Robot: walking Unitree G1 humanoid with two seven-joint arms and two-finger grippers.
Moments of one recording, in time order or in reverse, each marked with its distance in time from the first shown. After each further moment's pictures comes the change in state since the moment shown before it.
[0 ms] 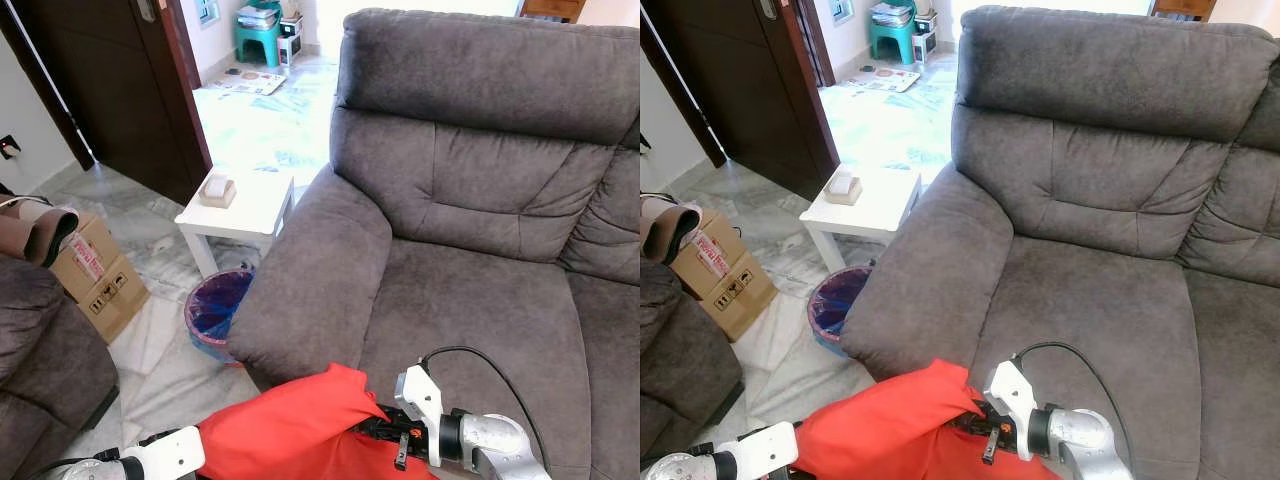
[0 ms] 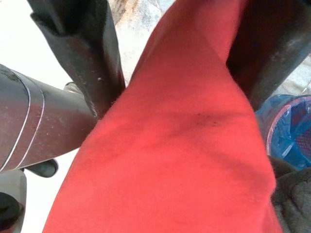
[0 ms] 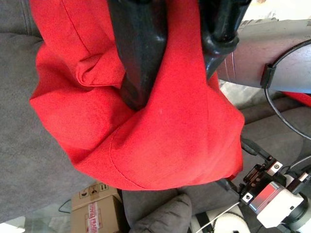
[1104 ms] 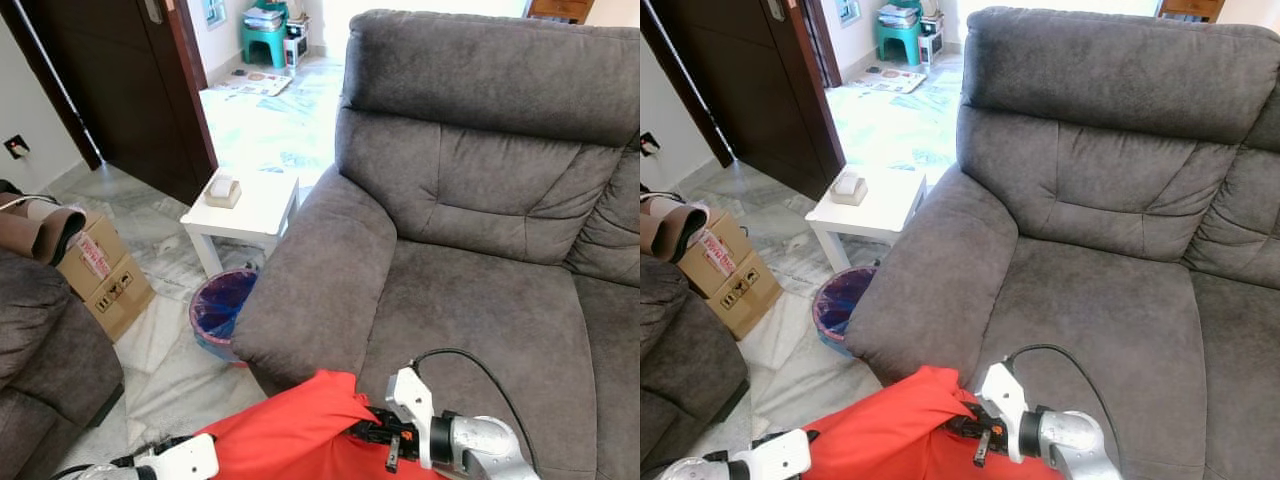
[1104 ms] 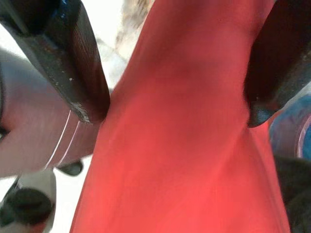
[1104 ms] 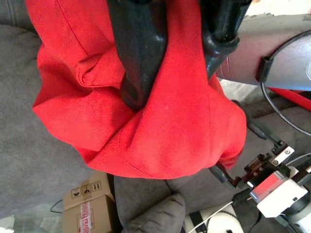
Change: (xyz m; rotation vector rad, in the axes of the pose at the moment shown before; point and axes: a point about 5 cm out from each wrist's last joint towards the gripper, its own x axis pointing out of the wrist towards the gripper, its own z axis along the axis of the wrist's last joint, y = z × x) left arm 0.002 -0.012 0.002 -0.039 0.019 -0.090; right arm 0.006 0.003 -0.003 0.011 -0.001 0.012
